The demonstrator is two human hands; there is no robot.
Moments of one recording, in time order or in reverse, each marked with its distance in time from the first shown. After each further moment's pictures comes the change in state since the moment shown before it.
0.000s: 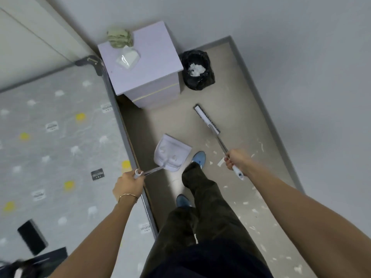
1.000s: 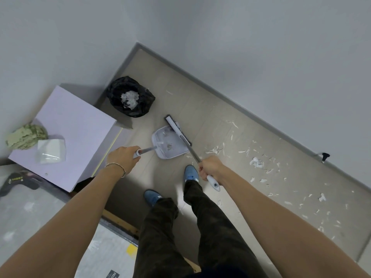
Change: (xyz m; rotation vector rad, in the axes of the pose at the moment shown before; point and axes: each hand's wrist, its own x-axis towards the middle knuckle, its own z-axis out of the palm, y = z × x) left_hand 0.200 0.356 -0.012 0.939 -0.259 1.079; right_hand 0.053 -0.085 -0.007 0.400 0.038 0.132
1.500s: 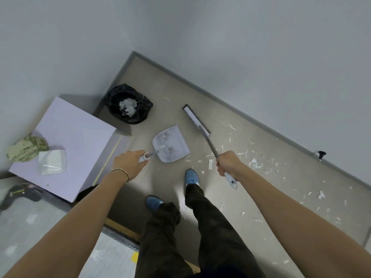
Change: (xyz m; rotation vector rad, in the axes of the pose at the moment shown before) left_hand 0.000 0.009 -0.014 -0.062 0.042 0.079; right_hand -0.006 -0.018 -0.051 -0.127 0.154 -0.079
